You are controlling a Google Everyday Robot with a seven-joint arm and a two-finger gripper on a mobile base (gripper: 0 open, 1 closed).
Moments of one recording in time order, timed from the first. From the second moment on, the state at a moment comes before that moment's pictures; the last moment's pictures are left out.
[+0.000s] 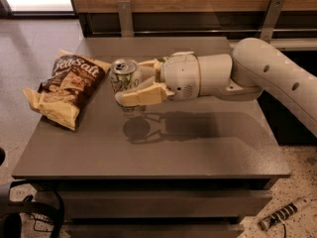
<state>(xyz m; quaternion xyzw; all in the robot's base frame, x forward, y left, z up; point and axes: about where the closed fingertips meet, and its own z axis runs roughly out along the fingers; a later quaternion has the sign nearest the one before) 0.503 0.056 0.940 -0.54 0.50 0.46 0.49</state>
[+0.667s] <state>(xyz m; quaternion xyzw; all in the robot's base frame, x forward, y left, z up) 0.485 0.120 0.914 -0.54 0.50 0.45 0.50</state>
